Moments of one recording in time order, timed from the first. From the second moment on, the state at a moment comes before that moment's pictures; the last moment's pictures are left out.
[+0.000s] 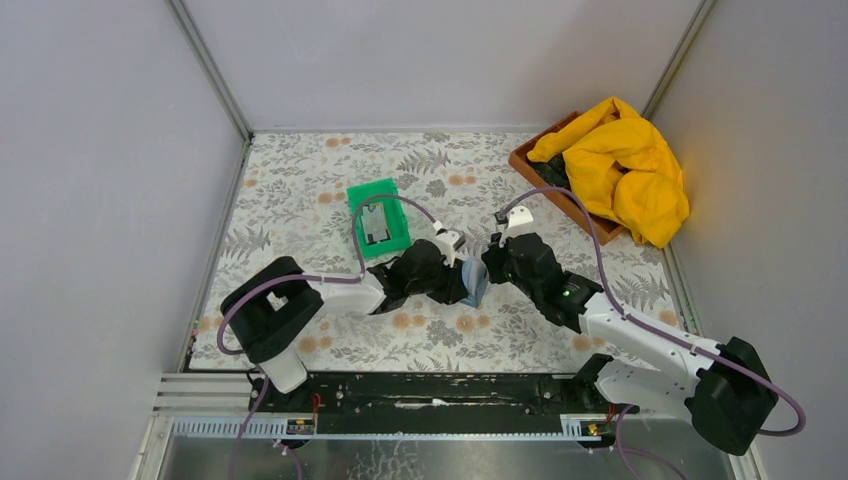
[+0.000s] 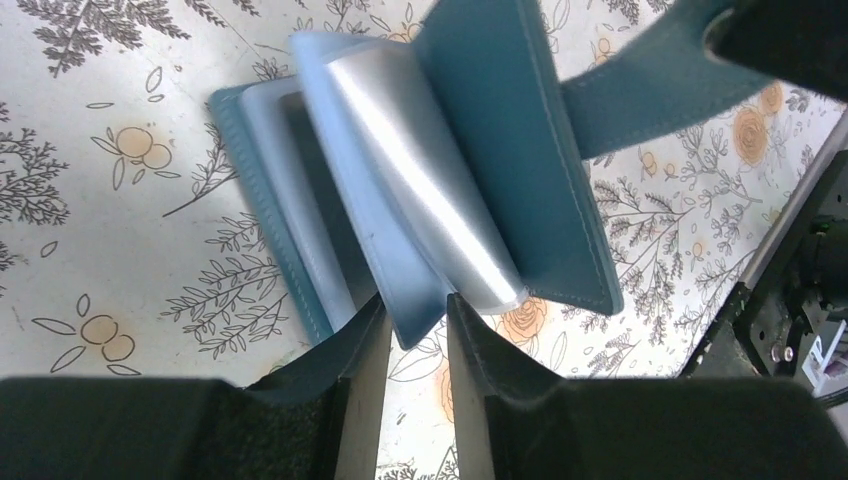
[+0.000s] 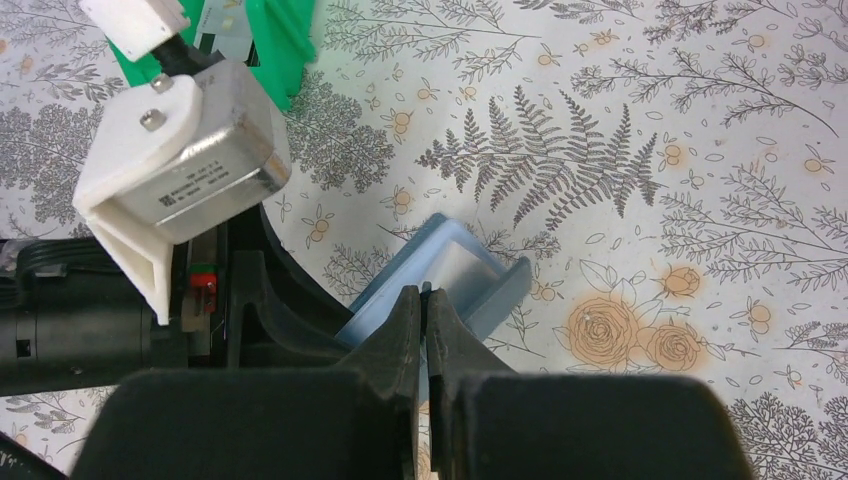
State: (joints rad) left arm -0.88 1.68 0.73 0.35 0.19 -0.46; right arm 0.77 1.06 0.62 -0.05 0.25 0.33
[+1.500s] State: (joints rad) left arm -0.97 1.79 0.80 0.58 0.39 -0.48; right arm 0.76 1.02 0.51 -0.18 0.41 0.47
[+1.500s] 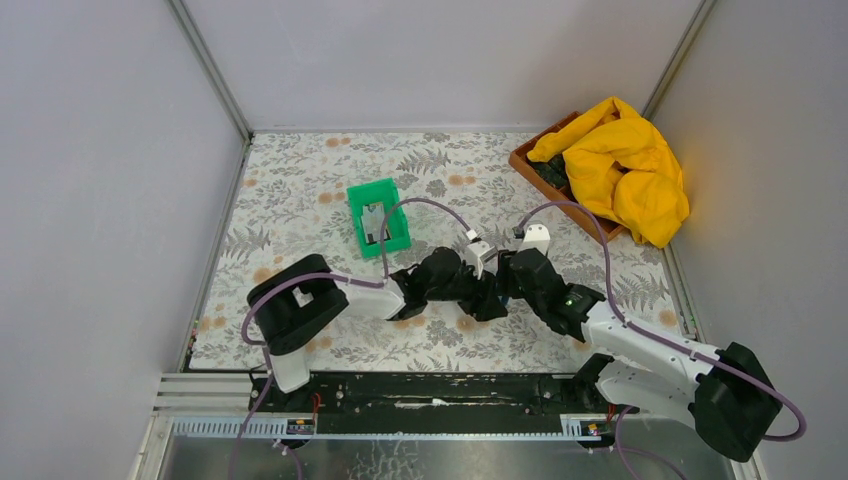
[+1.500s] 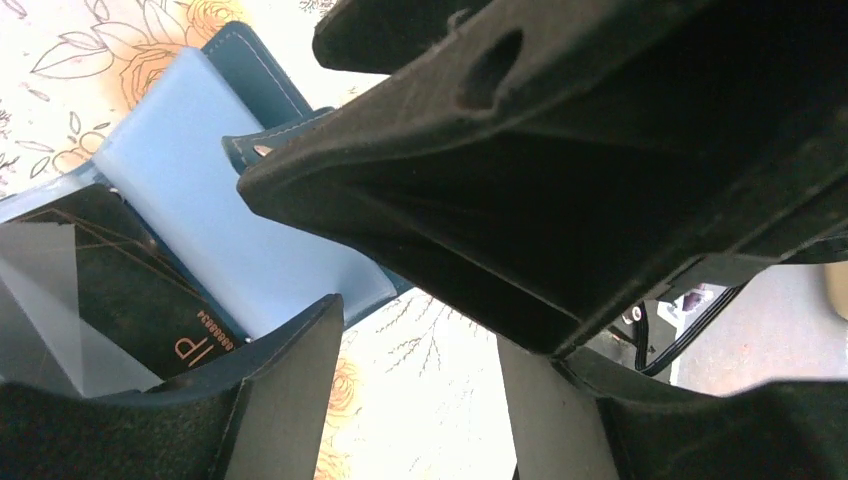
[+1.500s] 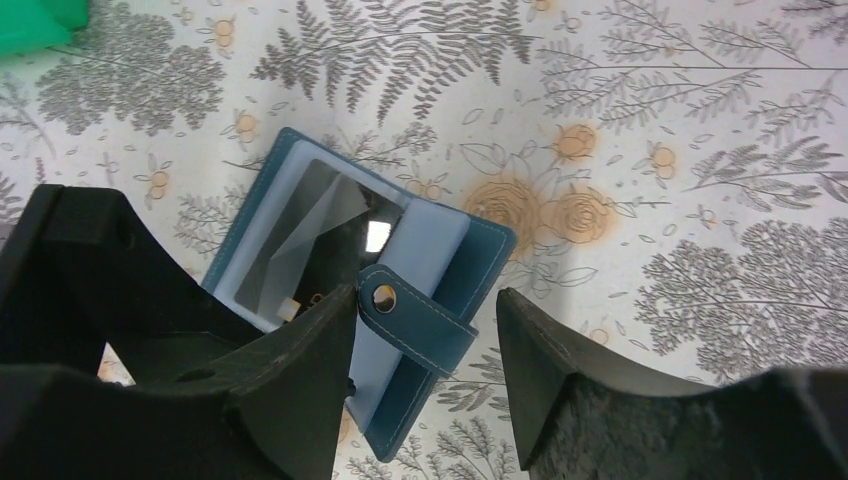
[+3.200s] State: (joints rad) left arm -0.99 1.77 0.77 0.57 0.30 -0.44; right arm 0.70 1.16 0.36 0.04 0.21 0.66
